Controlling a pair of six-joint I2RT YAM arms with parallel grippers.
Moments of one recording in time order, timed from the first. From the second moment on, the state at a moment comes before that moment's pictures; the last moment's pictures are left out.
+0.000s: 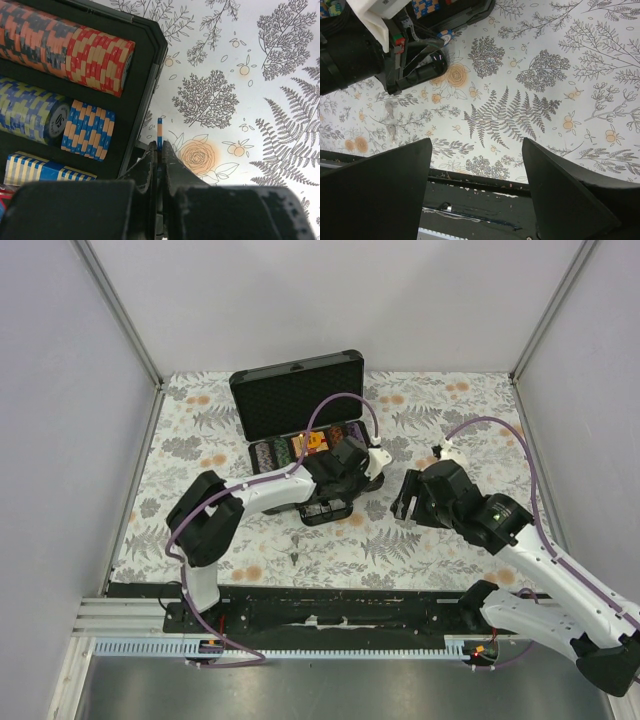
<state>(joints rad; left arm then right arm) -0.86 1.87 1.30 -0.28 0.05 0.12 0.70 0.92 0.95 -0.86 0.23 0.78</state>
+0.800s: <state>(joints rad) -0.86 1.80 1.33 -0.36 0.05 0.16 0.70 0.93 0.95 -0.87 0.23 0.79</state>
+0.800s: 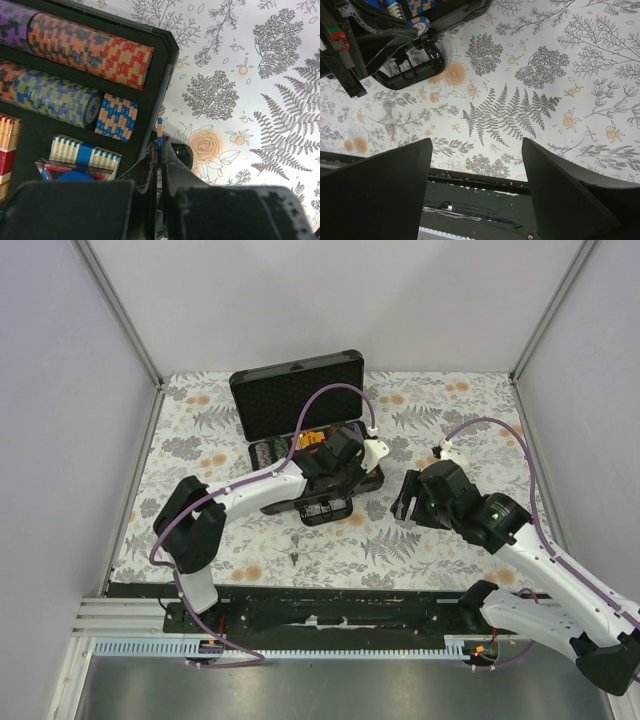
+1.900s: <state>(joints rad) -0.87 1.89 1.35 -0.23 -0.14 0.20 0.70 0.96 0.95 -0.85 0.21 0.80</state>
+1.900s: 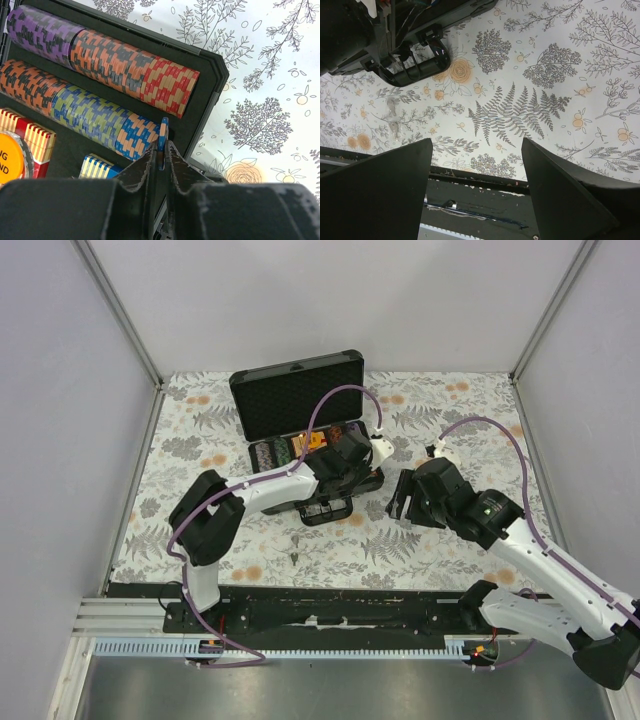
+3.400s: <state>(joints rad) -0.84 1.07 0.81 -0.43 -0.34 -0.54 0.70 1.00 0.96 -0.81 0.17 0.78</state>
